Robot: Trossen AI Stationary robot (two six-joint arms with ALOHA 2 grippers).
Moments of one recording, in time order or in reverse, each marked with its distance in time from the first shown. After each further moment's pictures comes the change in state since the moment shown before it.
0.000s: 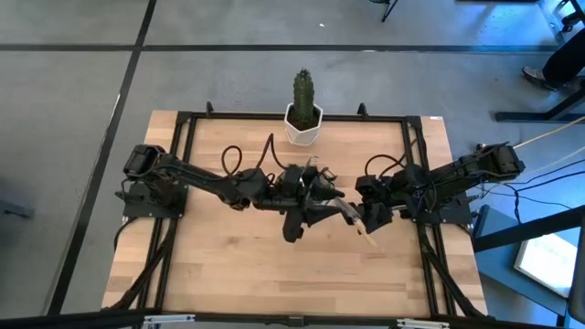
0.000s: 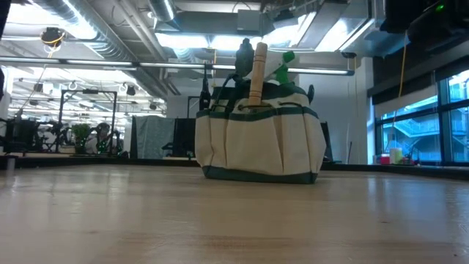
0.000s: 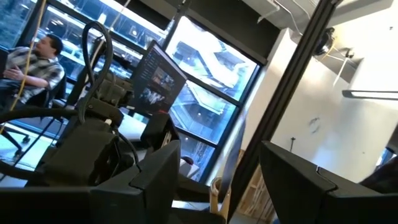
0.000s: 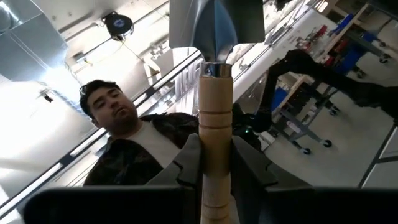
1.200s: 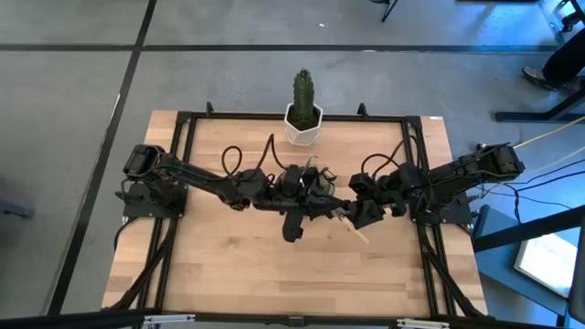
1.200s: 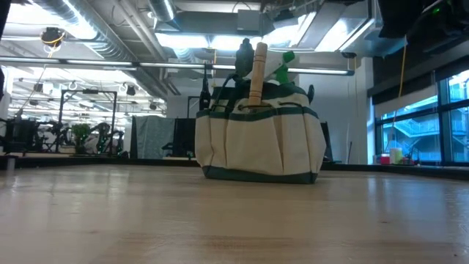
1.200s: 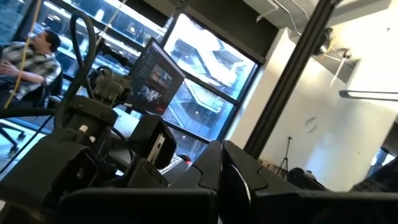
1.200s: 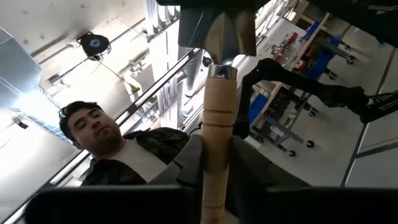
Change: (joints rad) left arm -0.003 0.000 -0.001 -0.005 0.021 -0.024; right arm -0.038 0.000 0.000 -0.098 0.067 0.005
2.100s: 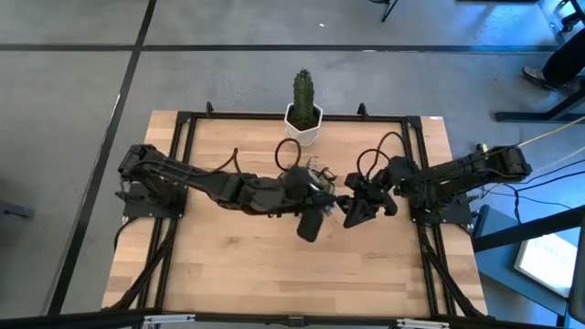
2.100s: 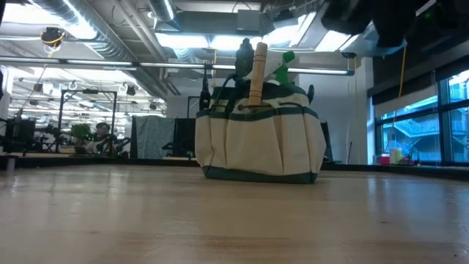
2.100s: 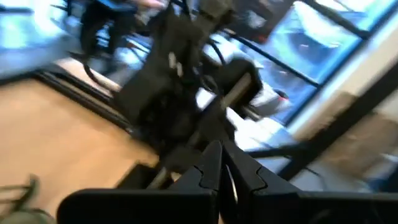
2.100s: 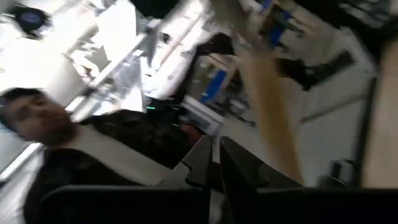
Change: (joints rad) left arm -0.051 -0.051 0.204 -0.781 -0.318 -0.098; right arm -0.075 -0.054 0.000 -0.276 -0.143 -0.115
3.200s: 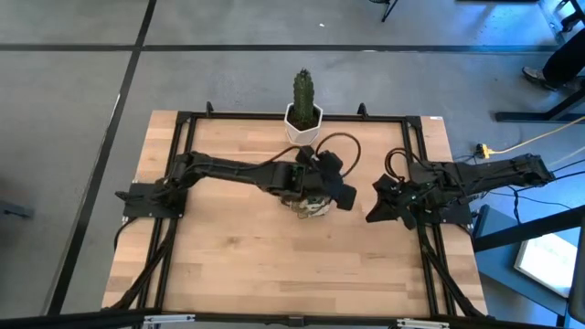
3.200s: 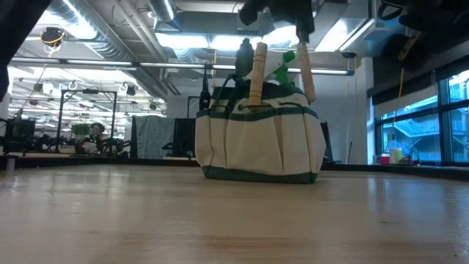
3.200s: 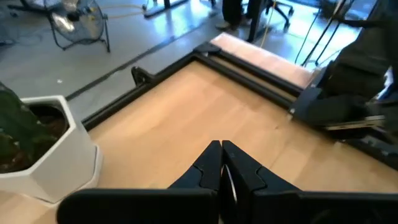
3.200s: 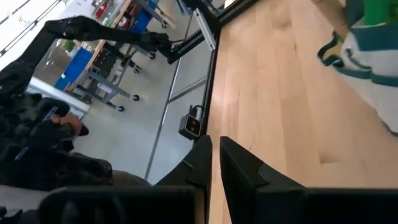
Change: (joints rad) left arm 0.142 0.420 0.584 -0.685 -0.353 0.045; right arm 0.103 -0.656 0.000 -1.333 0.424 -0.582
